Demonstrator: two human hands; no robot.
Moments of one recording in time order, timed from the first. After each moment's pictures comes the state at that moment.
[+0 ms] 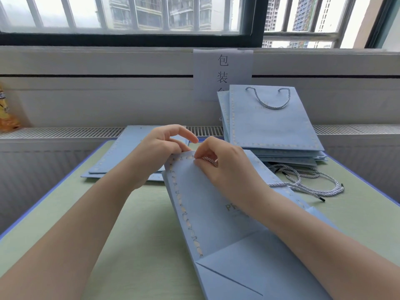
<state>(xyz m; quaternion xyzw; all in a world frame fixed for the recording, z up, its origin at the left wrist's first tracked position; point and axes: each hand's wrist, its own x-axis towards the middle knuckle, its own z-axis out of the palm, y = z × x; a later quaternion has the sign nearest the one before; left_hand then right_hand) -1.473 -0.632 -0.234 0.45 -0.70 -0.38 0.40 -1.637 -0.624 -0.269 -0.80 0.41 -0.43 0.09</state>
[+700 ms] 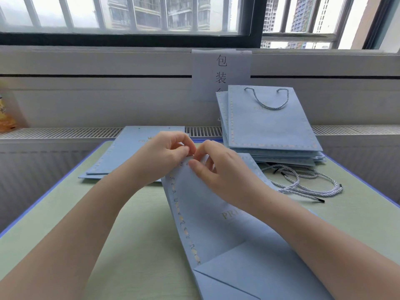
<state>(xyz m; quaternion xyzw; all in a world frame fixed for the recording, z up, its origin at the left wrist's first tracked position) -1.479 -0.634 -0.240 0.48 -0.75 -0.26 0.37 -1.638 -0.626 -0.273 -0.83 0.41 -0.38 0.10</state>
